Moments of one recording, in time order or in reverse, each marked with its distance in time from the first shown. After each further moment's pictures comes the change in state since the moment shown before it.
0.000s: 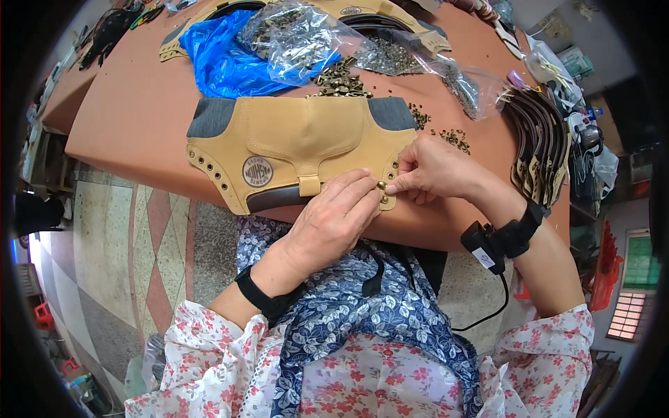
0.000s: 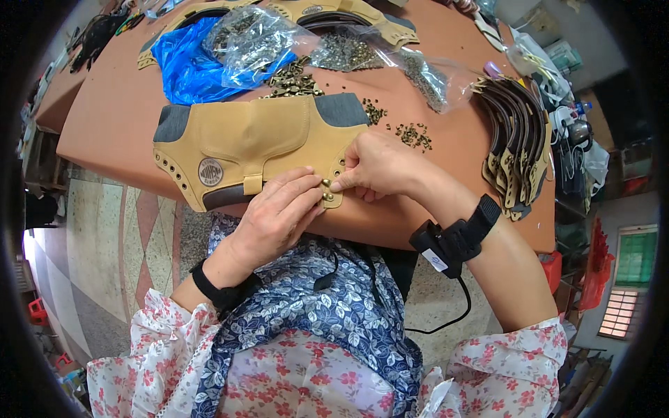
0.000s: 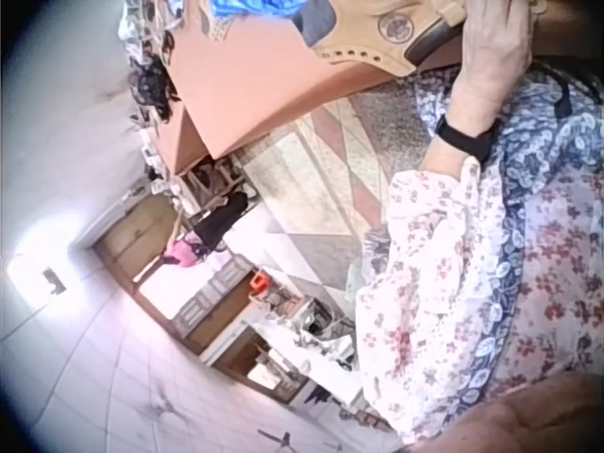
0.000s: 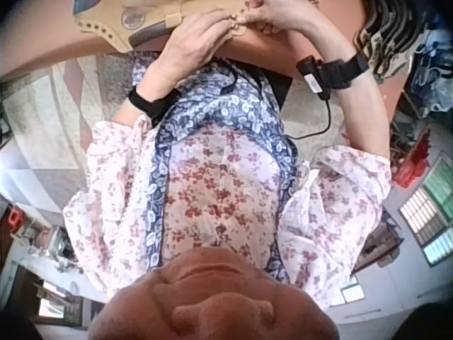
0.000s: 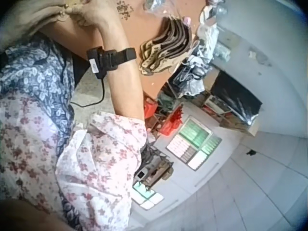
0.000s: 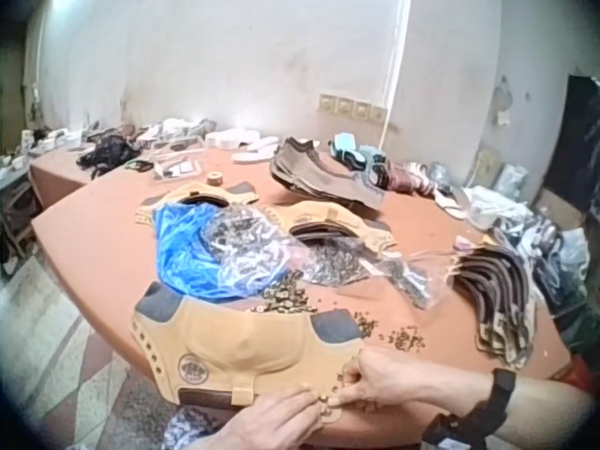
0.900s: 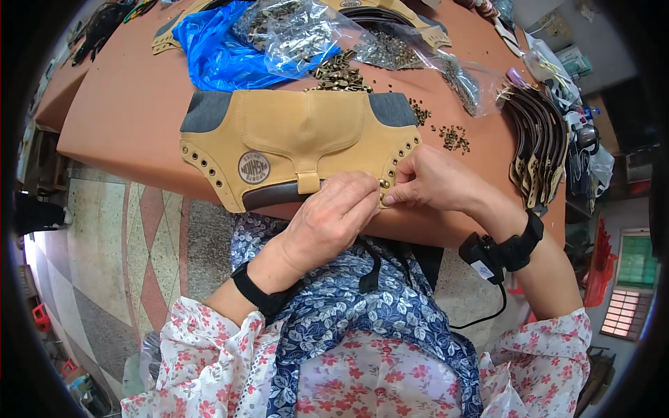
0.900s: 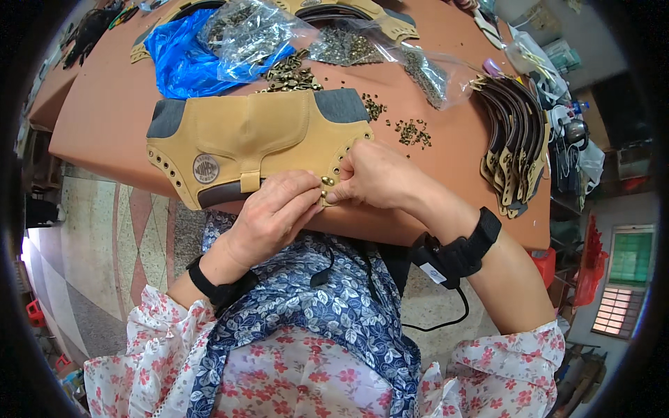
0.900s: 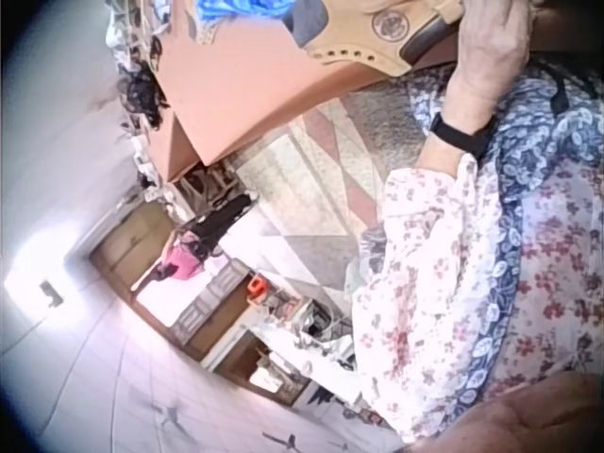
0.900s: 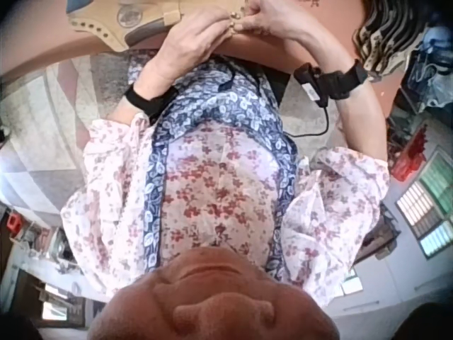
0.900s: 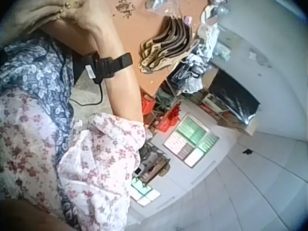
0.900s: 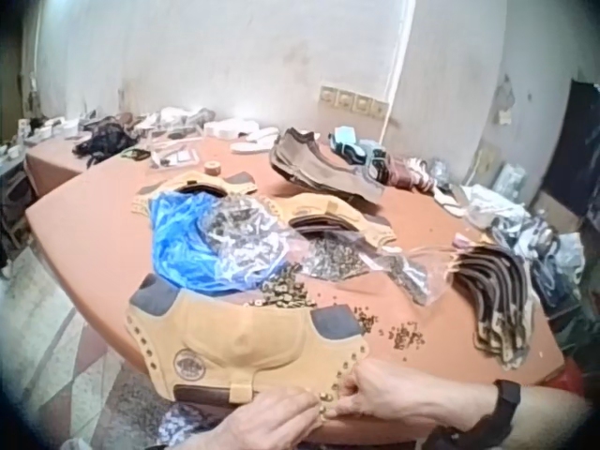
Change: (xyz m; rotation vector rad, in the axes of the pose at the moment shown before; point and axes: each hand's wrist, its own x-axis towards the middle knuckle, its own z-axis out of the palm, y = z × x) left_hand -0.001 -0.004 0.001 -0.065 0.070 0.056; right_hand -0.010 -0.003 0.013 -0.203 0.035 -0.099
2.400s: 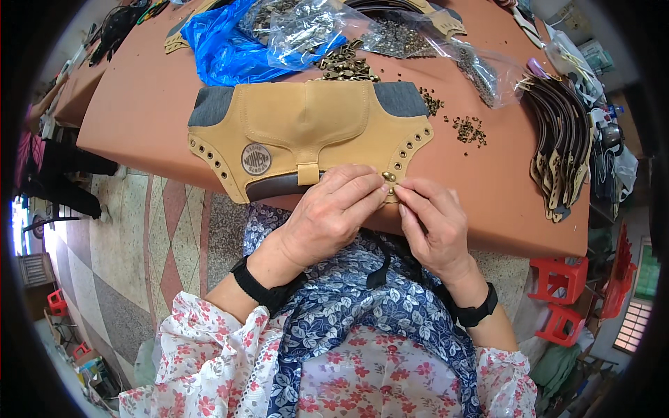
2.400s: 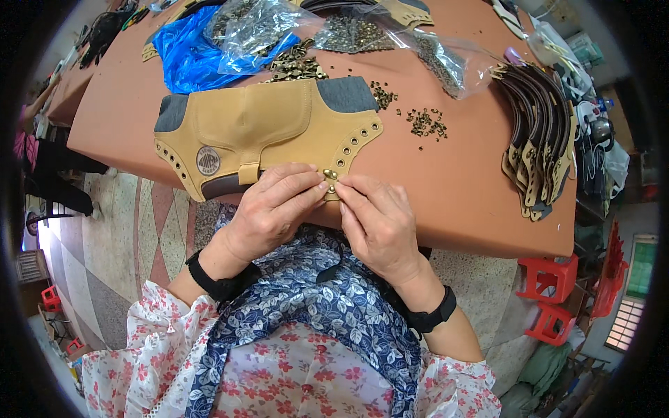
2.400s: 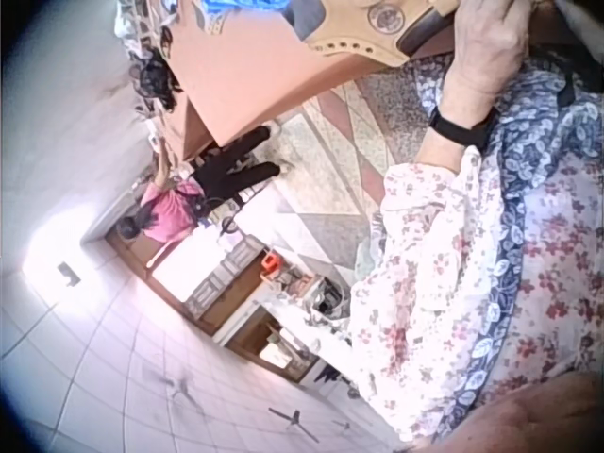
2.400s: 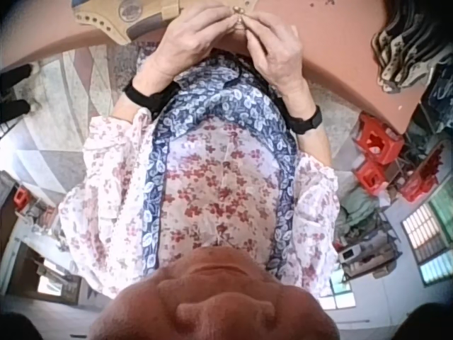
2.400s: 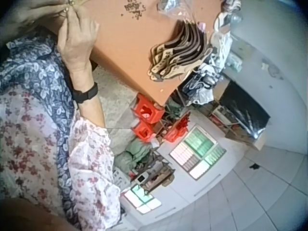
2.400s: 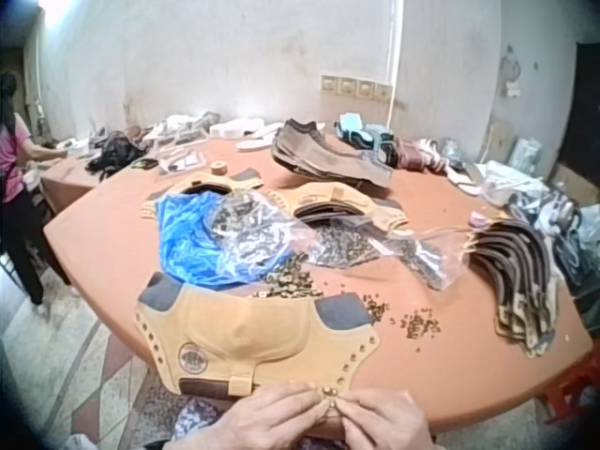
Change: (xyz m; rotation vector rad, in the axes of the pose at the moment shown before) left_hand 0.000 0.003 -0.004 0.054 -0.107 0.023; right_hand -0.030 0.042 0.106 -0.052 0.945 -0.593
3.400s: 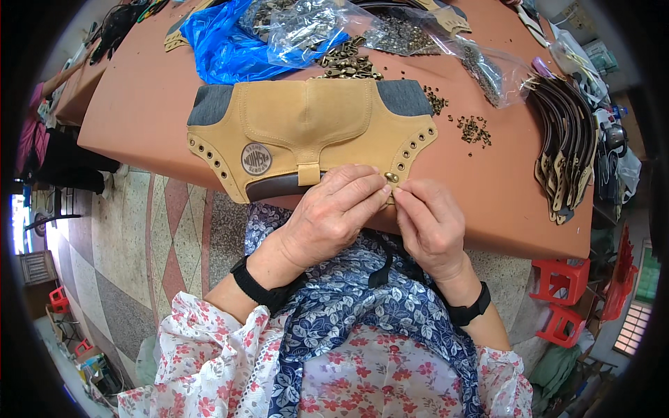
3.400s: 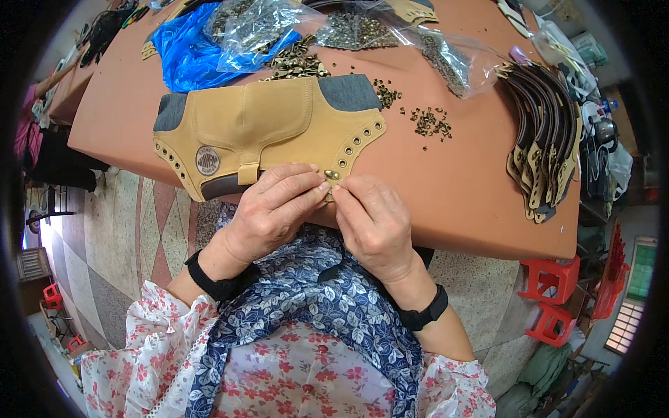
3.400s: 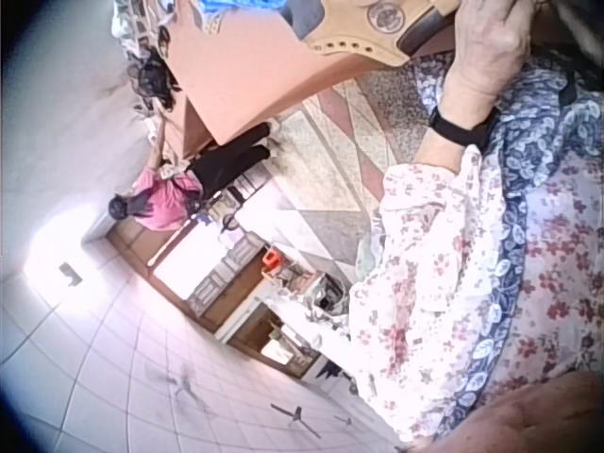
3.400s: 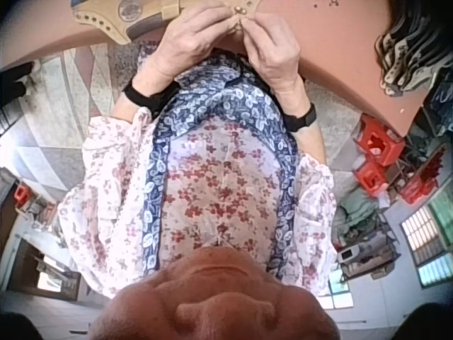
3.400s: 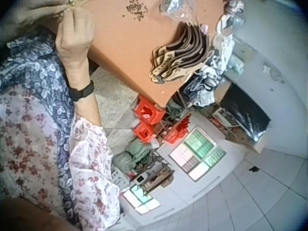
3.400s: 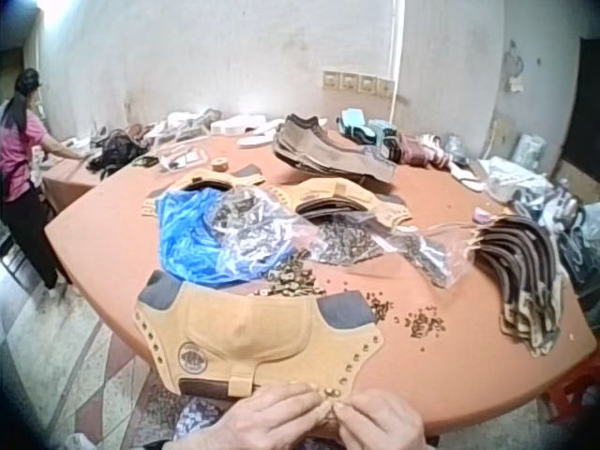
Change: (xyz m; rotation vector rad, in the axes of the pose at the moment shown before) left_hand 0.001 0.000 -0.001 0.030 0.009 -0.006; right_hand 0.004 0.001 0.015 -0.037 0.108 -0.111
